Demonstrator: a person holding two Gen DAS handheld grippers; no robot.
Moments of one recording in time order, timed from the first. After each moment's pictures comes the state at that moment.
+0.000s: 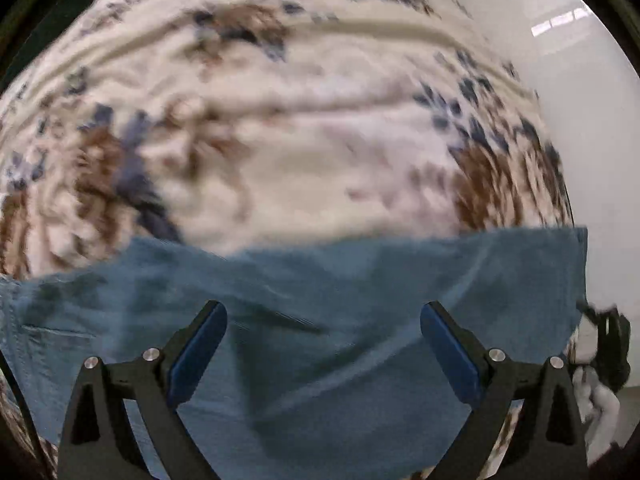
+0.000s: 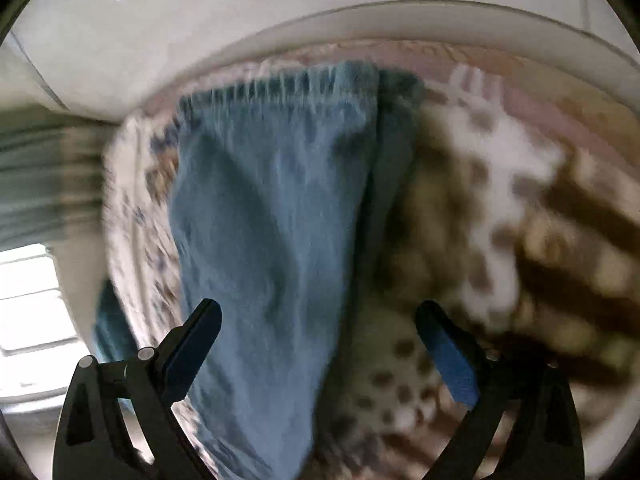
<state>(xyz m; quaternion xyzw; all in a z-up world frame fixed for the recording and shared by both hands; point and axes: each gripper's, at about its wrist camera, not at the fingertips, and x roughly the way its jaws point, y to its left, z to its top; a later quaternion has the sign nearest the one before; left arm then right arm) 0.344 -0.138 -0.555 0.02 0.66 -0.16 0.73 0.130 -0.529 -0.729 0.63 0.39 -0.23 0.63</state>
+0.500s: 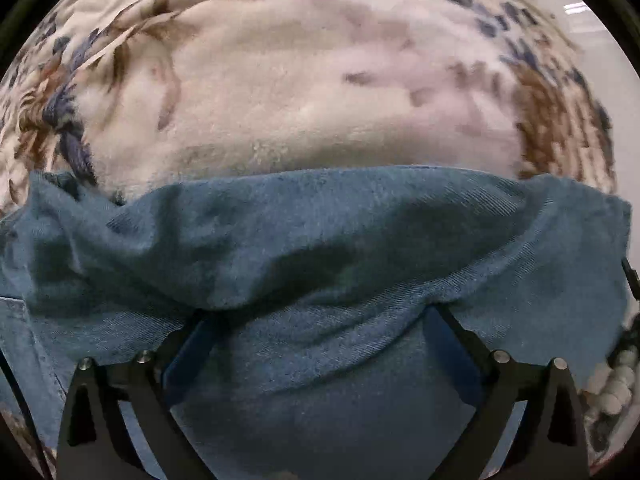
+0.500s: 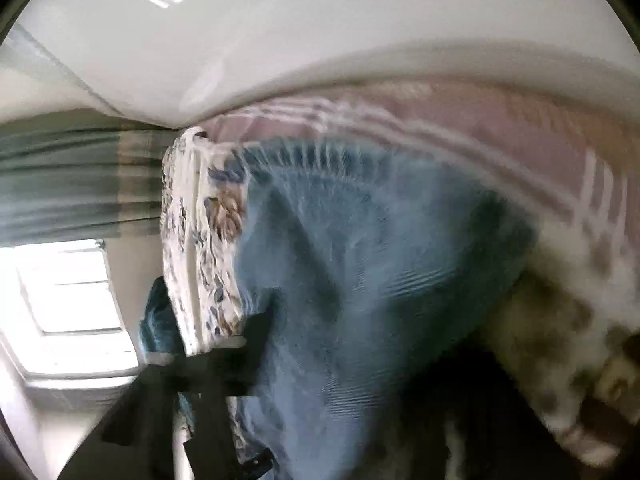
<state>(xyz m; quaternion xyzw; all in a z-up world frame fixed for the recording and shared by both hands) 0.339 -0.165 -0.629 0.04 0.72 -0.10 0.68 0.174 -0.567 -0.733 0.64 0.33 -0.16 0.68</state>
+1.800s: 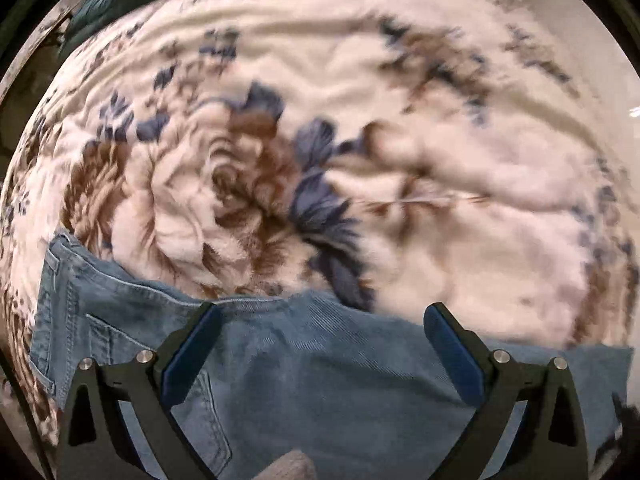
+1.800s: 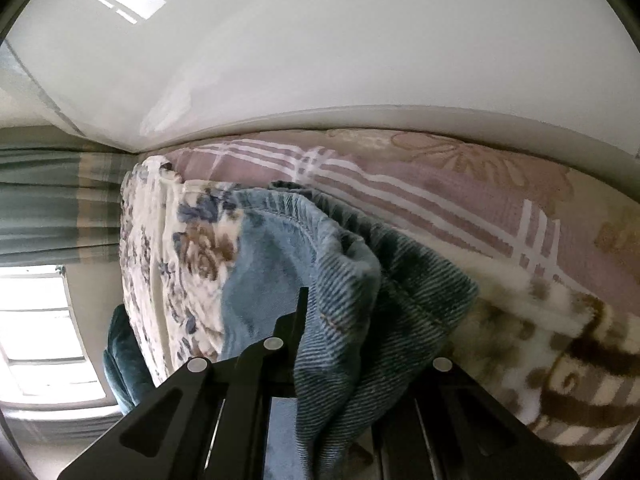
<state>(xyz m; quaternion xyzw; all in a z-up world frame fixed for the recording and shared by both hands) 0.418 -0.050 -0.534 -0.03 0.63 0.02 0.77 0.163 -0.582 -0.706 0.62 0.35 -0.25 0.66</state>
